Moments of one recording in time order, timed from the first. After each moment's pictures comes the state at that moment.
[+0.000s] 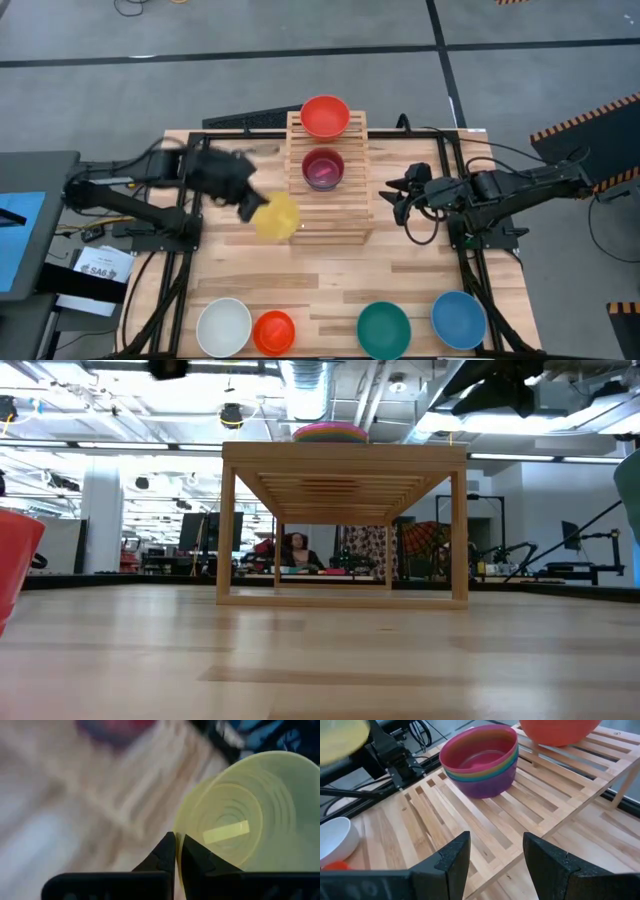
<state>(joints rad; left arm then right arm) 0.02 1.09 1.29 -0.82 -0.01 -0.72 0.18 0.92 0.90 -0.53 0.55 0.63</state>
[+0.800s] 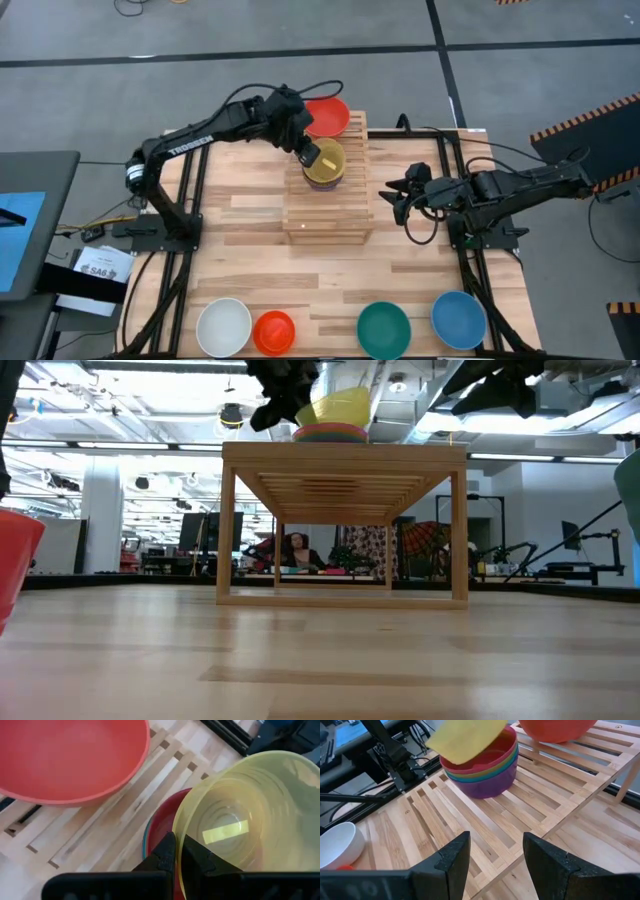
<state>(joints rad) 0.40 1.67 1.77 -0.84 0.07 -0.36 0.18 0.92 0.90 -0.52 0.54 0.67</state>
